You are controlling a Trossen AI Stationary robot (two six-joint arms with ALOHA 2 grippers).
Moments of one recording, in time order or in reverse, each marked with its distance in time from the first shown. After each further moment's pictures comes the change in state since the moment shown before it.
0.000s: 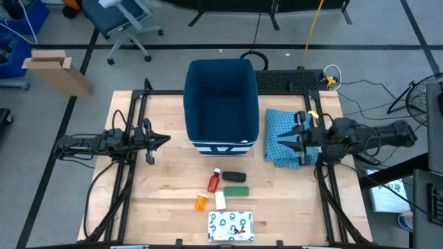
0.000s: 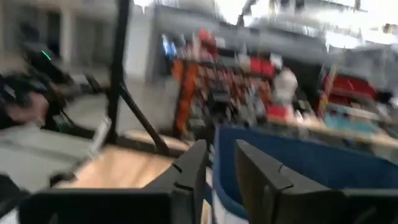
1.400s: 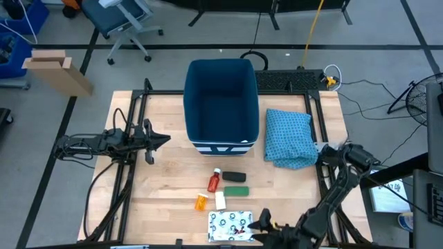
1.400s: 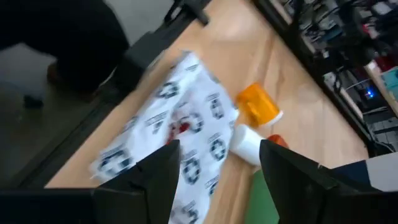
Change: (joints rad) left arm 0.000 0.000 0.000 -0.001 -0.004 -0.136; right arm 0.826 1.309 0.738 -0.424 0.695 0.201
